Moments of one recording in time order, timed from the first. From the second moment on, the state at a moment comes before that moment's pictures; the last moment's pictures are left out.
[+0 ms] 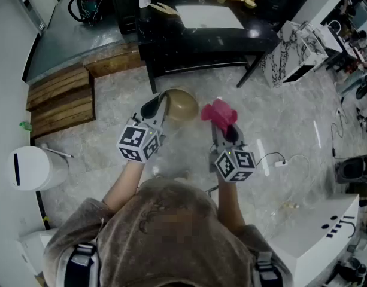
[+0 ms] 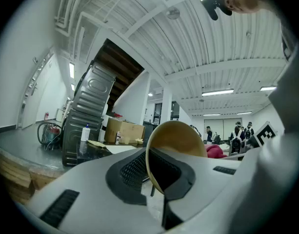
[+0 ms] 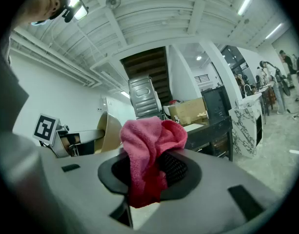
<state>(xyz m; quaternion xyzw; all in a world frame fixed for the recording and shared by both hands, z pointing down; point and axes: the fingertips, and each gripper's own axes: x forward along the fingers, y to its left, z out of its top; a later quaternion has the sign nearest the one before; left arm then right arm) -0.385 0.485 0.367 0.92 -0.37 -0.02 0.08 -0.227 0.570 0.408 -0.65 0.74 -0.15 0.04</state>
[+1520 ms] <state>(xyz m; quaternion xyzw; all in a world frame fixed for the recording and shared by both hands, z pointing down) -0.220 0.291 0.392 0.92 -0.39 -0.02 0.09 -0.066 0.387 0.440 -0.63 0.76 -0.18 0.04</state>
